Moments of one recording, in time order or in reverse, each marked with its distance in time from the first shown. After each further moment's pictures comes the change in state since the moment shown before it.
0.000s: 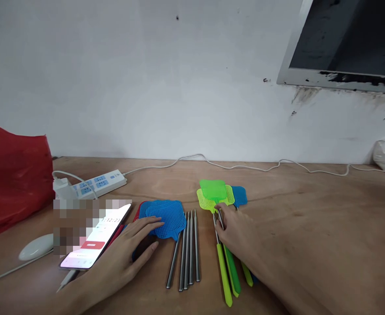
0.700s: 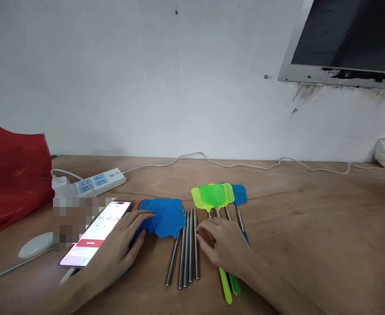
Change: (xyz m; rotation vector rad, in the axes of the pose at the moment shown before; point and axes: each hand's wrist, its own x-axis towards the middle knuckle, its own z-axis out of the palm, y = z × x) left_hand 0.004 -0.009 -0.001 0.093 0.047 -0.056; right_hand -0.018 -0.027 -0.006 0.220 -0.078 -0.390
